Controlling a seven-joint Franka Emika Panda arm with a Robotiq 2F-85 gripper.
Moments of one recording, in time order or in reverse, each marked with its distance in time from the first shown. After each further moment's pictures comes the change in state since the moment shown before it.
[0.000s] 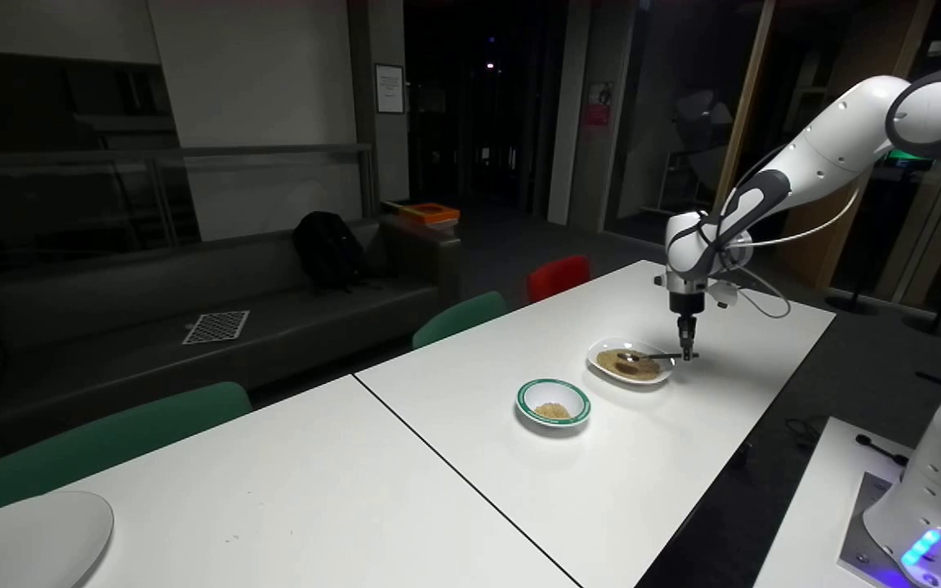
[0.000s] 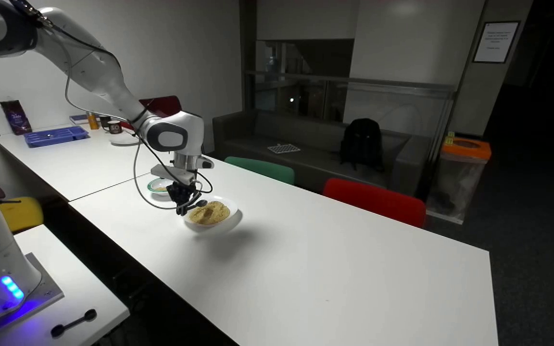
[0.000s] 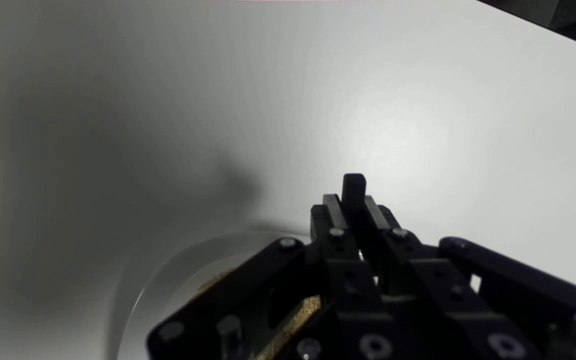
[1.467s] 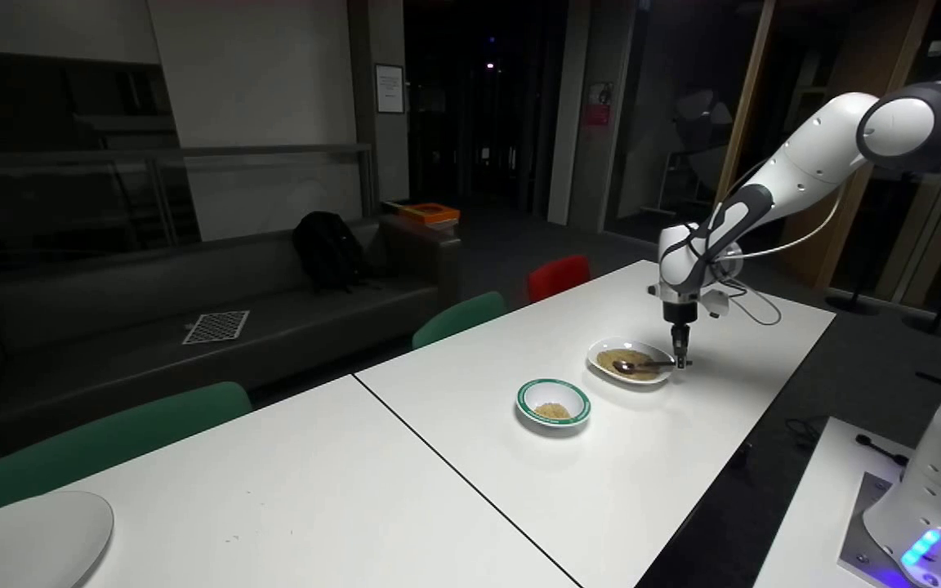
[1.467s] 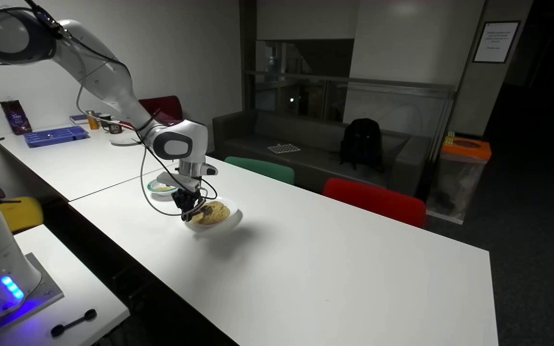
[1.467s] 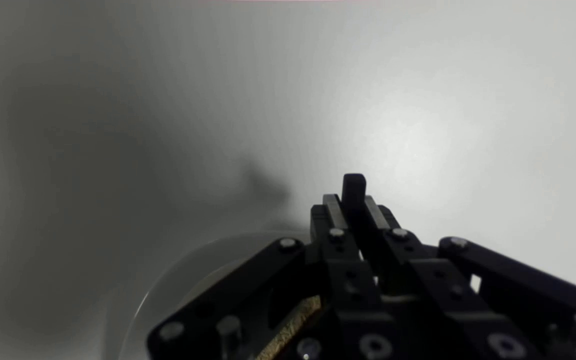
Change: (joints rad) arm 0.000 0.093 0.001 0.043 -0.007 0.052 0.000
